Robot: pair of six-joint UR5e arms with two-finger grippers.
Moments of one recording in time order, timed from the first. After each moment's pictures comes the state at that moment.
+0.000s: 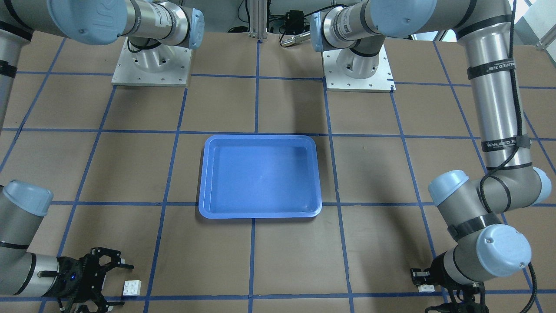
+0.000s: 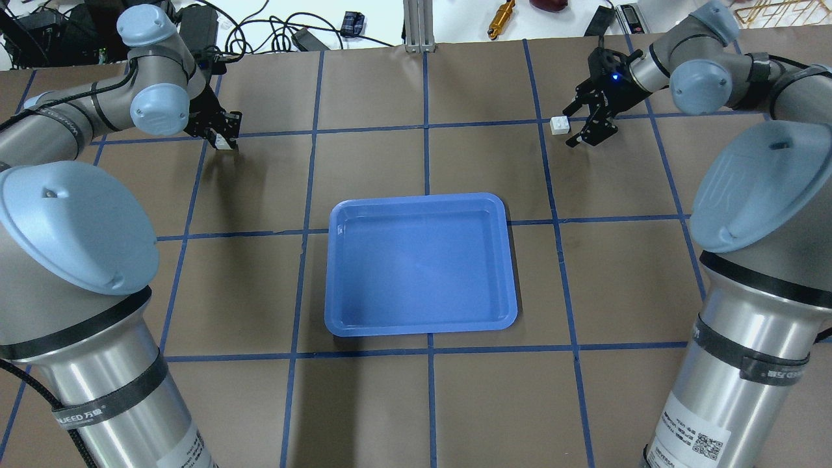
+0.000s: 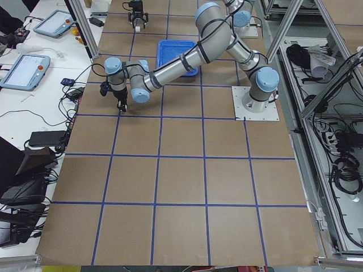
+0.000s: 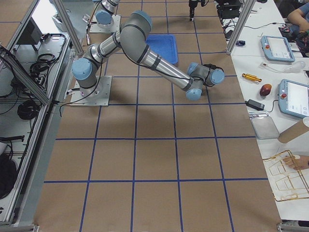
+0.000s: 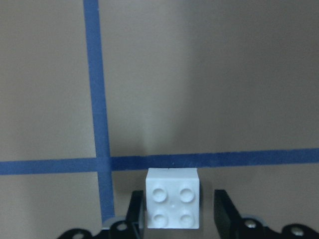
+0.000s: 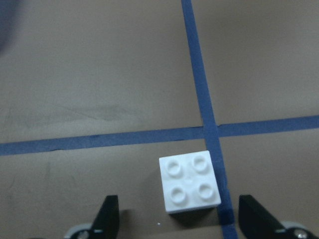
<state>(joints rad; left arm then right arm) -1.34 -2.36 -1.28 -1.02 1.62 0.28 1.29 -0.72 1.24 -1.90 -0.99 -1.83</state>
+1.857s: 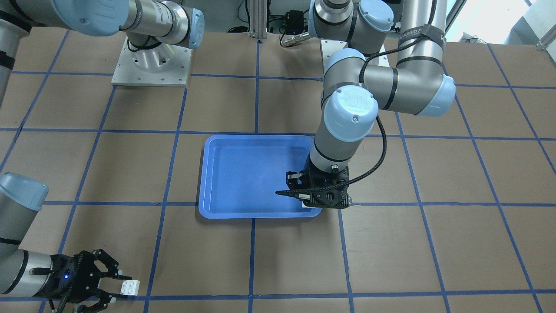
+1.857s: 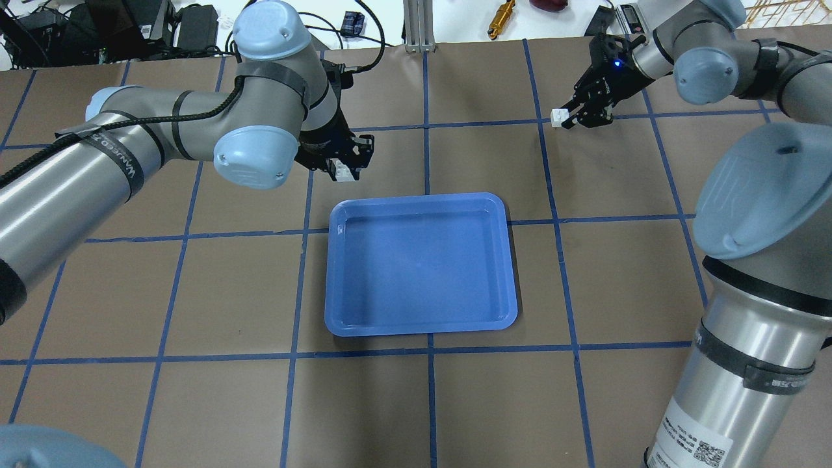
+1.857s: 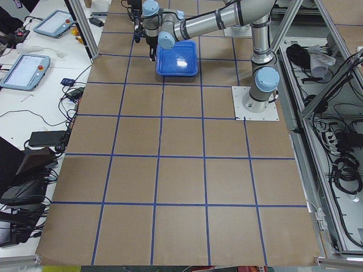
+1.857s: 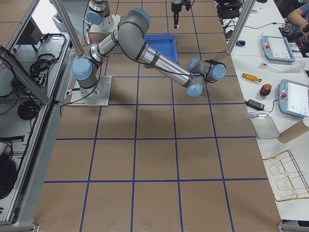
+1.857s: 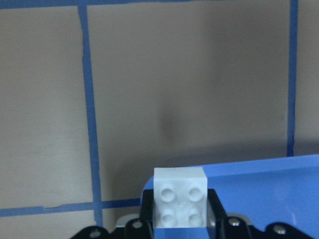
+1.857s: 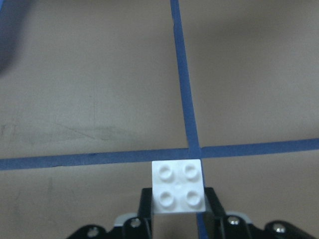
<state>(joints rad) -1.75 -1.92 -1.66 -1.07 1.52 -0.15 1.30 -0.76 1.23 -1.90 -0.98 -1.83</state>
